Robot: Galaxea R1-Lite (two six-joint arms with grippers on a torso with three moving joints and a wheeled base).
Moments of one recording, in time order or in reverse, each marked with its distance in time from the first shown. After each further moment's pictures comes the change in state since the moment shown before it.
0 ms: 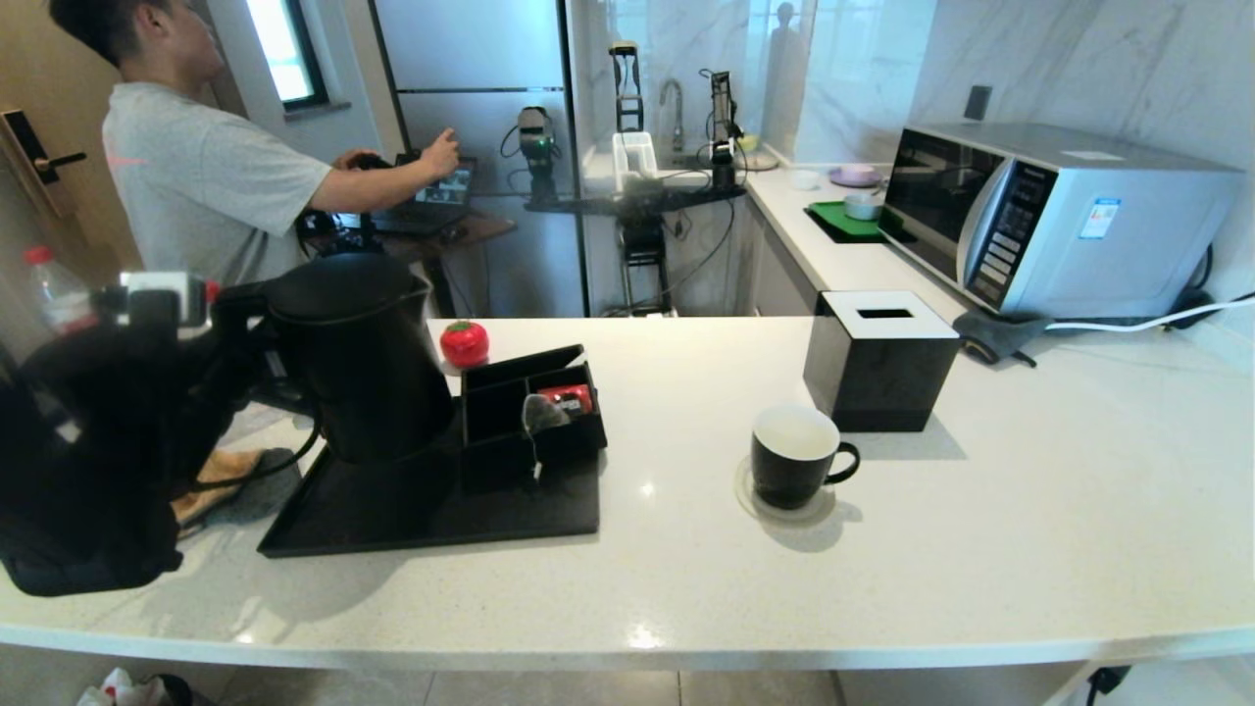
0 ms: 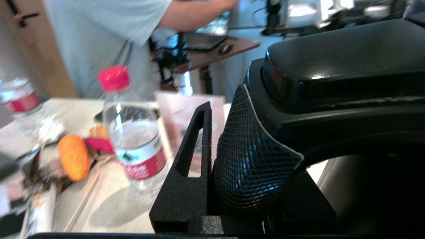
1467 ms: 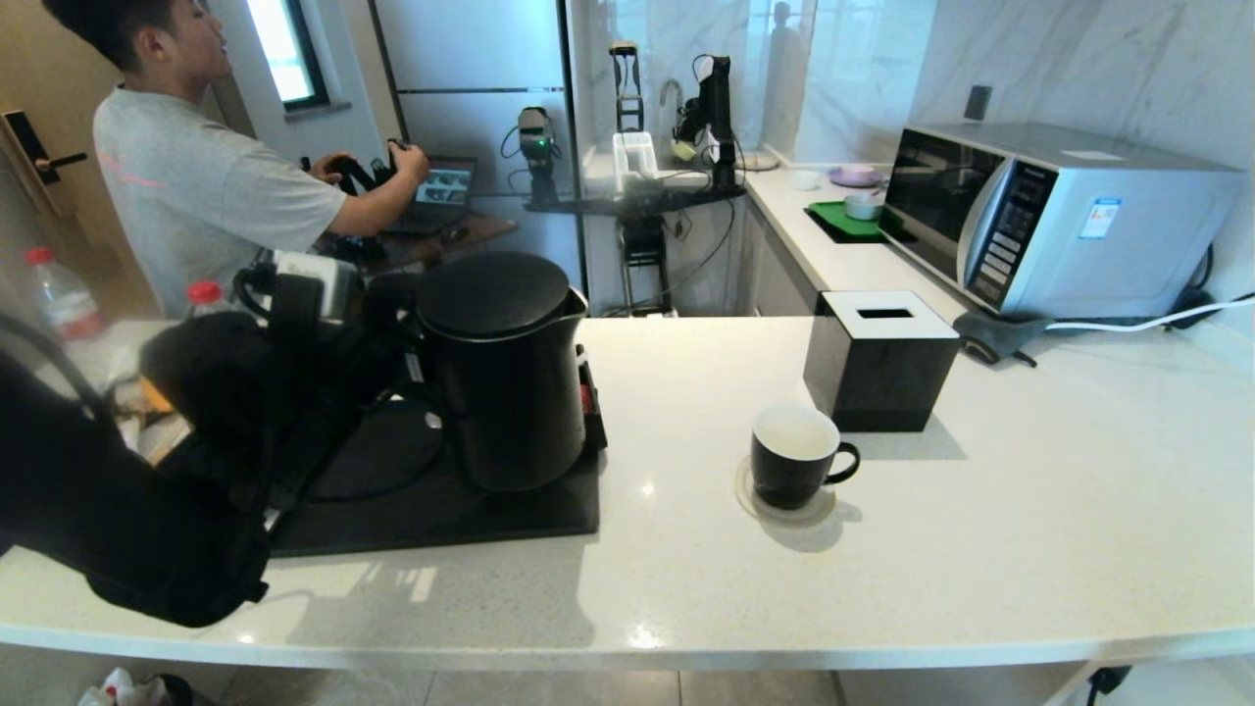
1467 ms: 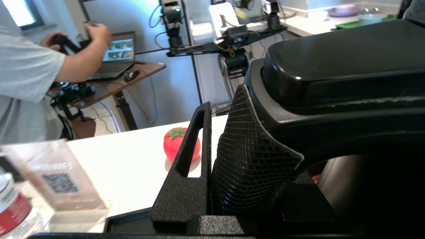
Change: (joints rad) left arm -0.391 -0.104 0.054 0.020 0.050 0.056; right arm 0.000 0.000 0.000 0.000 0.000 0.001
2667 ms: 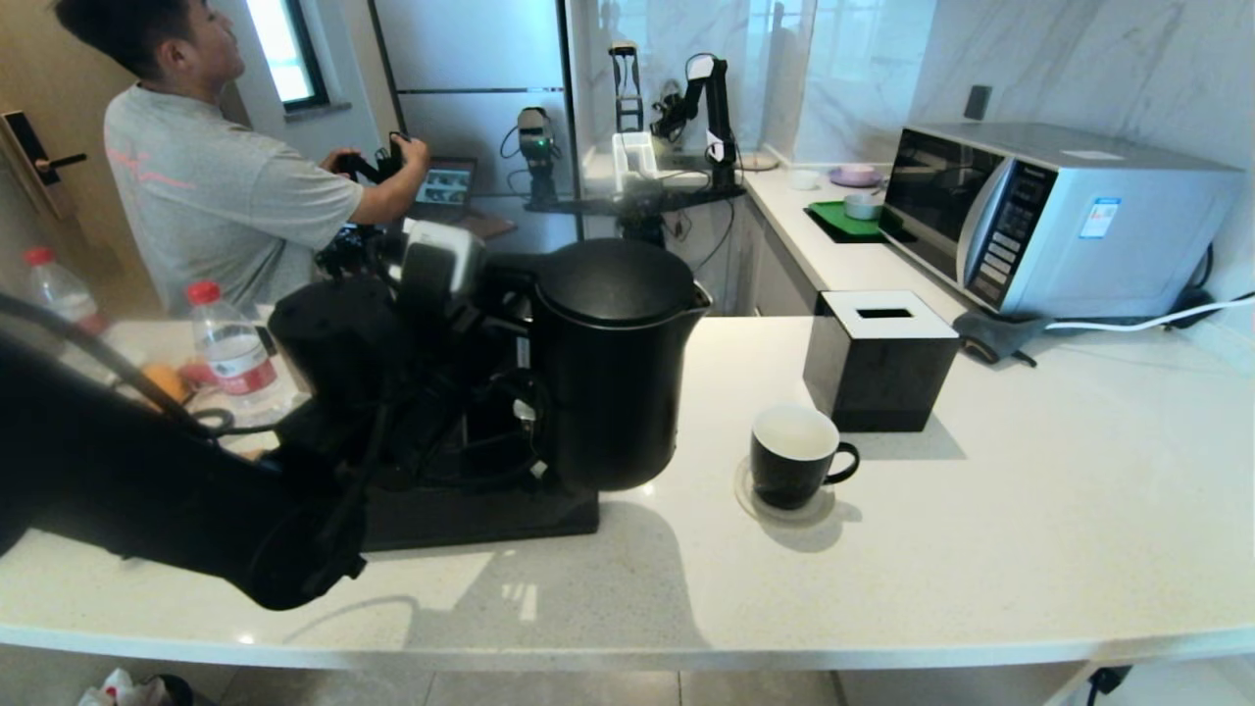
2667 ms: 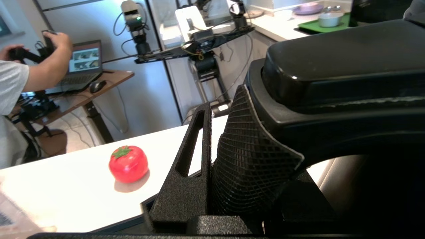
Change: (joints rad) left arm -0.269 -0.010 -0.177 0.205 0.187 0.061; right arm 0.000 0.000 0.000 0.000 0.000 0.000
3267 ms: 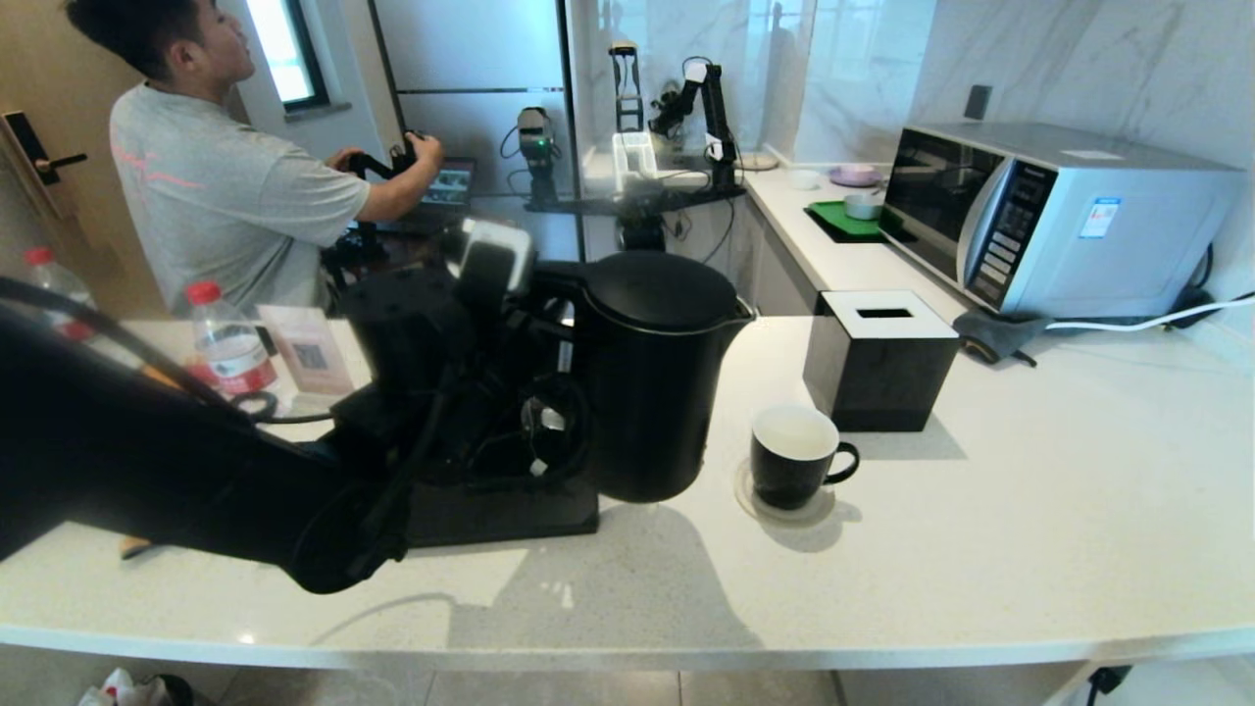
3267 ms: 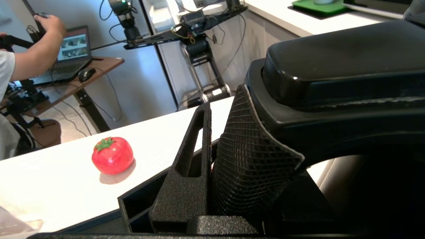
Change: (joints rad) left arm -0.076 0.024 -0.098 0.155 0.068 0.013; right arm 0.000 0.000 0.000 0.000 0.000 0.000
